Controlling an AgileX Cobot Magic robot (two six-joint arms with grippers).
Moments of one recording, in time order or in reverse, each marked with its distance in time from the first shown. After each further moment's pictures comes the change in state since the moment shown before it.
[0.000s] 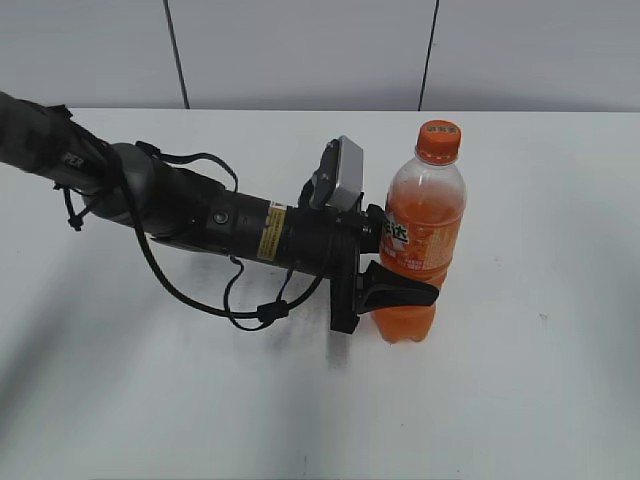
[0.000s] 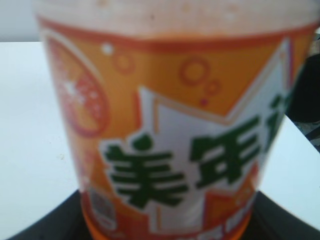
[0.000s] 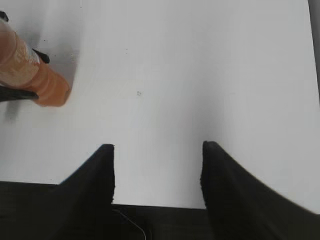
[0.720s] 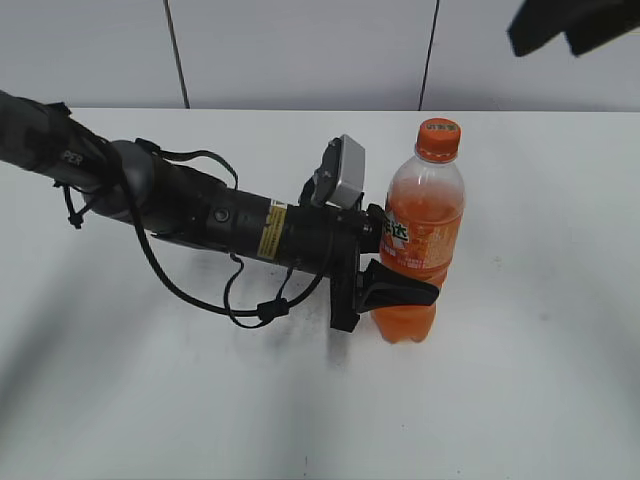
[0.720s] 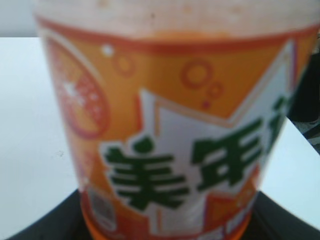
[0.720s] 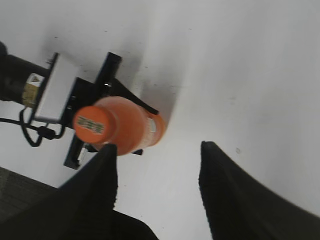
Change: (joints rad) left arm 0.000 0.000 -0.005 0.027 0.011 -0.037; right arm 0.250 0.718 -0.546 0.152 0.012 0.027
